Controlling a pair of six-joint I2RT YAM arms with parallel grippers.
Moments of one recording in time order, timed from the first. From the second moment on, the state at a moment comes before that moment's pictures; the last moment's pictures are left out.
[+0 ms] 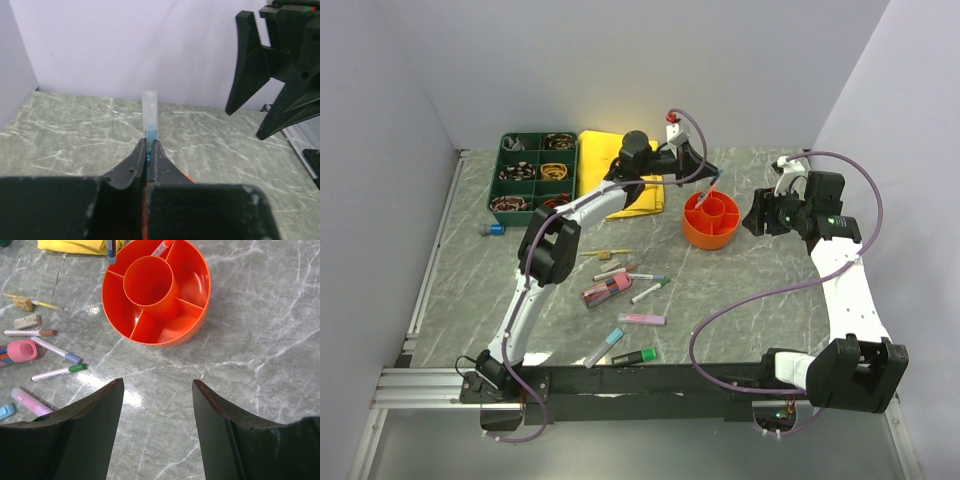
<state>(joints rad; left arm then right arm) -0.61 2.42 2.05 0.63 0.96 -0.32 -0.13 1.19 1.09 -0.62 -0.49 -0.16</state>
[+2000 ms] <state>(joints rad) -0.52 2.04 1.53 -0.71 0.37 0.67 -0.07 1.15 1.01 -0.60 -0.51 -0.19</state>
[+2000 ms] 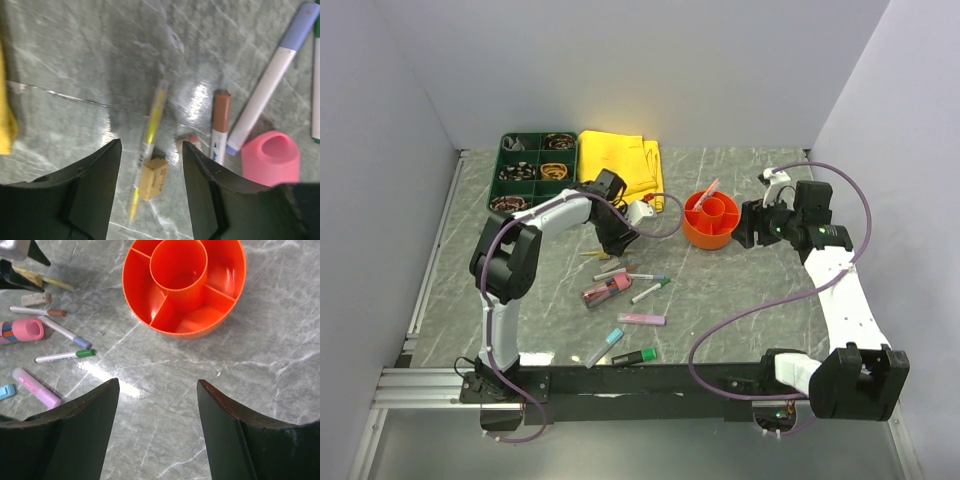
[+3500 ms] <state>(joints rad) -0.53 2.04 1.80 0.15 0.83 0.17 -0.07 1.11 0.99 -0.59 -0.47 -0.18</state>
